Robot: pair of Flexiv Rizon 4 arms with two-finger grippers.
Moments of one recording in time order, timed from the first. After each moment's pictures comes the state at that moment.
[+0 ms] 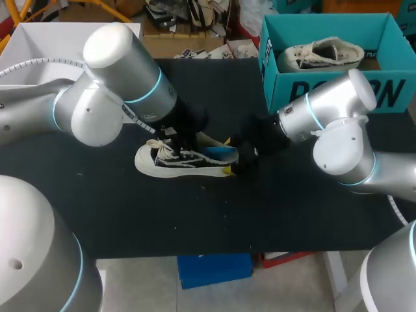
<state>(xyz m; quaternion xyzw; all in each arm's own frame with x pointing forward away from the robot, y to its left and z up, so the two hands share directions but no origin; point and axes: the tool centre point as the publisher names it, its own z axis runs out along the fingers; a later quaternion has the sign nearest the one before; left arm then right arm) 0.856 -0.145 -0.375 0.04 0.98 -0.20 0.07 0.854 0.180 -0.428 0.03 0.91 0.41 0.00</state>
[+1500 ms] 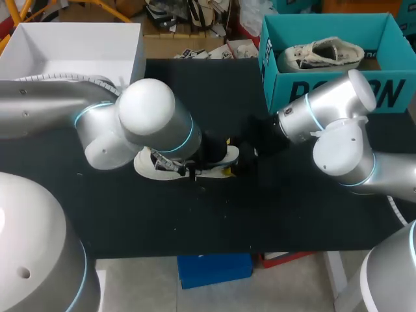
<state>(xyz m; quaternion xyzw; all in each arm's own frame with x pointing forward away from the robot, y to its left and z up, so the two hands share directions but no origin) 0.837 -0.165 -0.403 0.04 0.97 -0.12 0.20 0.853 0.180 -0.429 0.03 0.91 0.41 0.00</state>
